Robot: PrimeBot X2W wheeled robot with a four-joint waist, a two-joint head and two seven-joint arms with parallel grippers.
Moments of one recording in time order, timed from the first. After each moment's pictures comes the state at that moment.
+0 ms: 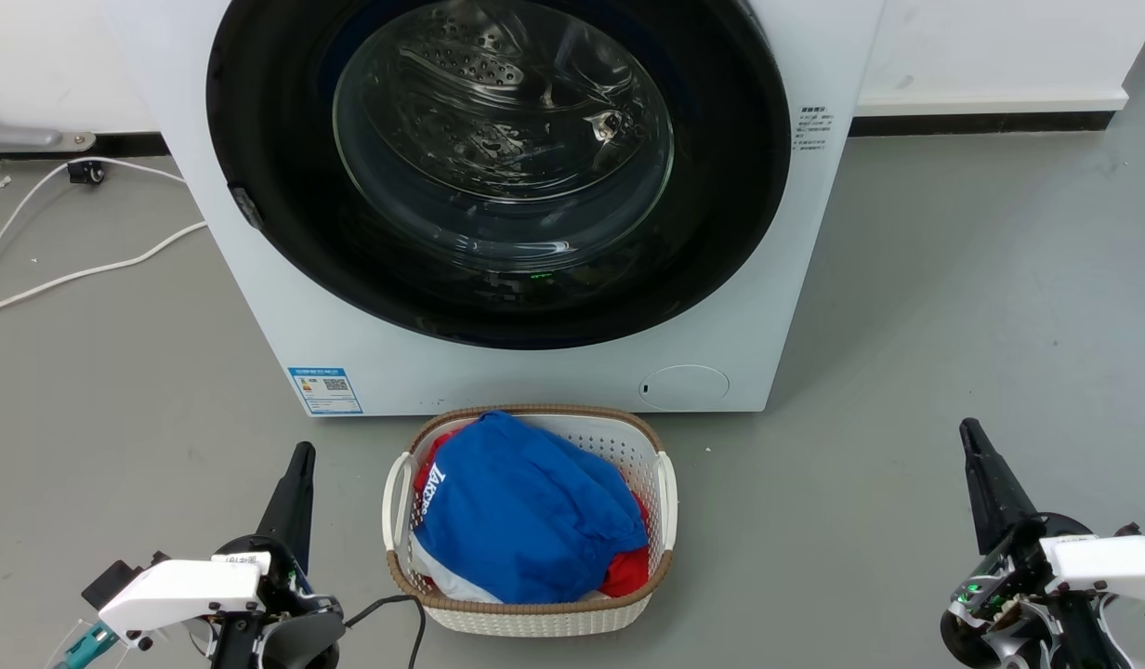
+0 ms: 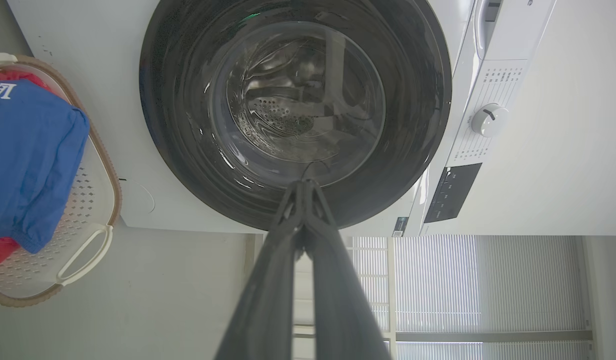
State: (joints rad) left arm -0.11 0.05 0.11 0.25 -1.61 -0.13 0.11; right arm -0.10 -0.06 -0.10 0.25 1.63 0.13 0.11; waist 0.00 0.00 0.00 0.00
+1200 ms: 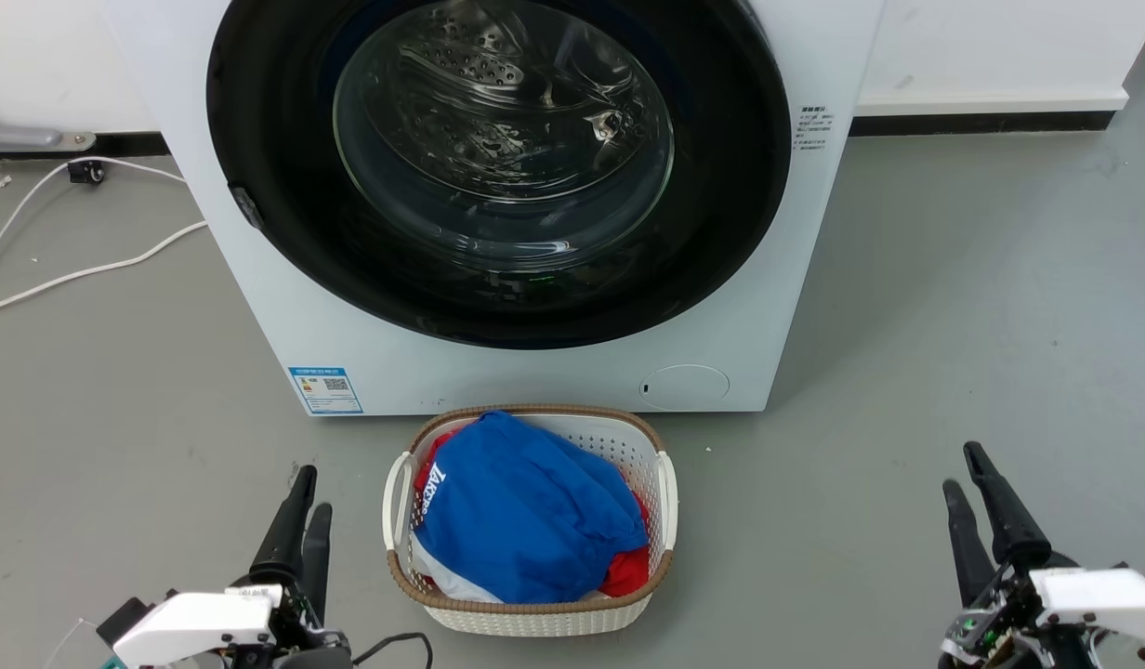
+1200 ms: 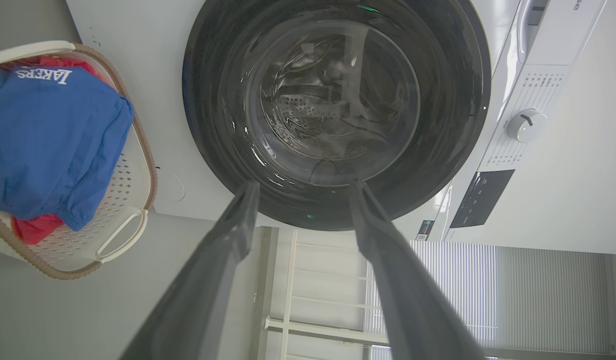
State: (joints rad) left arm -0.08 0.05 0.11 0.28 -1.61 -0.13 0.11; right arm -0.07 -0.06 -0.10 0.28 1.62 0.13 0.11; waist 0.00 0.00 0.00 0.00
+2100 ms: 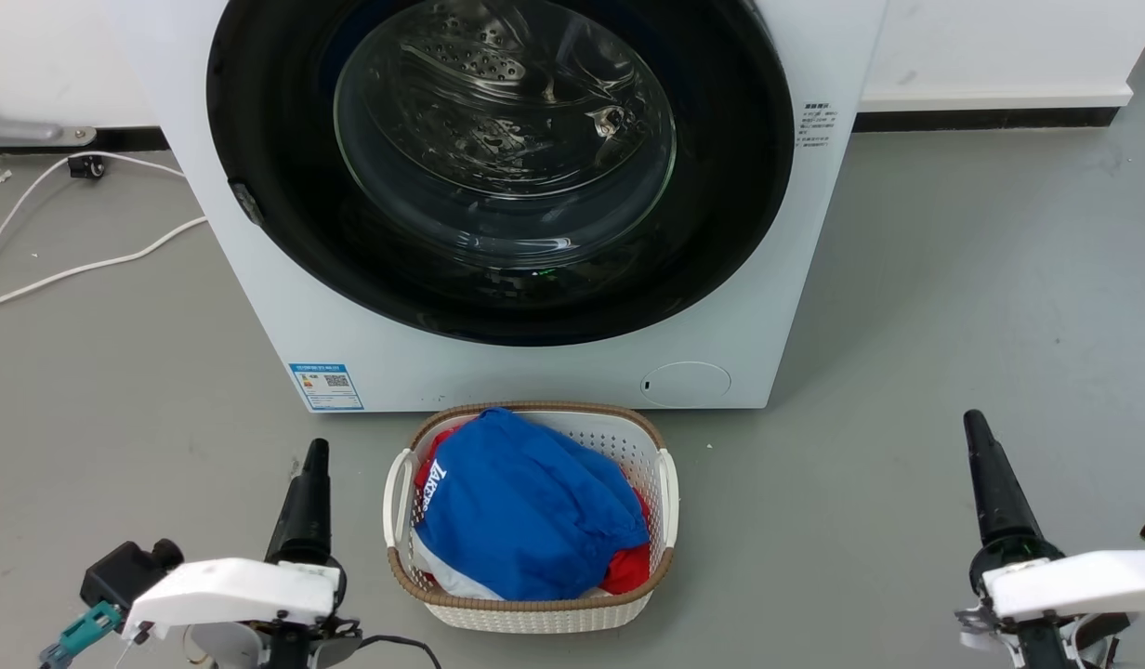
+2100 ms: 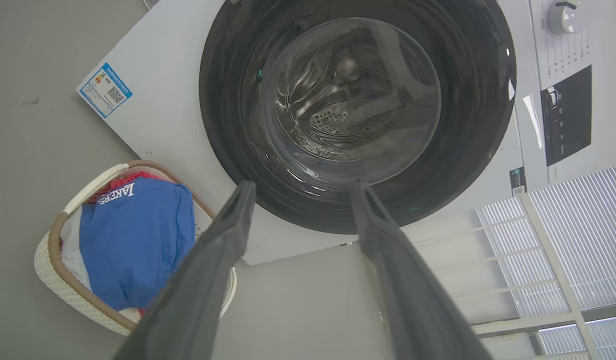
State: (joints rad) left arm -0.05 0.05 0.05 0.14 -1.14 -0.02 0.00; right arm -0.02 -0.05 -0.08 0.10 1.06 0.13 -0.01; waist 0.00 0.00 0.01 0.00
